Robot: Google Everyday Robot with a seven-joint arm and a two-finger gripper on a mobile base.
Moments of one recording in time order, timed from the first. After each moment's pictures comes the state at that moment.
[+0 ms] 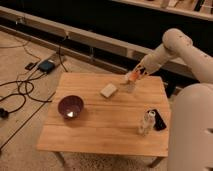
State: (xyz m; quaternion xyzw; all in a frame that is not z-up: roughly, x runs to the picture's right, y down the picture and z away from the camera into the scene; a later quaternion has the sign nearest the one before) arm 0.190 -0.068 0.794 -0.33 0.14 0.88 0.31
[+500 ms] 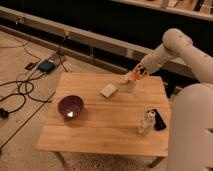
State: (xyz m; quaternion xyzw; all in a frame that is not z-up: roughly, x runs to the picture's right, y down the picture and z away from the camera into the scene) arm 0.175 -0.067 0.788 -0.37 0.15 0.88 0.26
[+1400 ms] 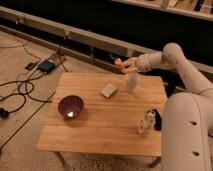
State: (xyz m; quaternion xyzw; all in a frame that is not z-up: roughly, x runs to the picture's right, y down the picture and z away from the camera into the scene) arm 0.134 -0.106 0.827 -0.50 0.14 0.84 -0.16
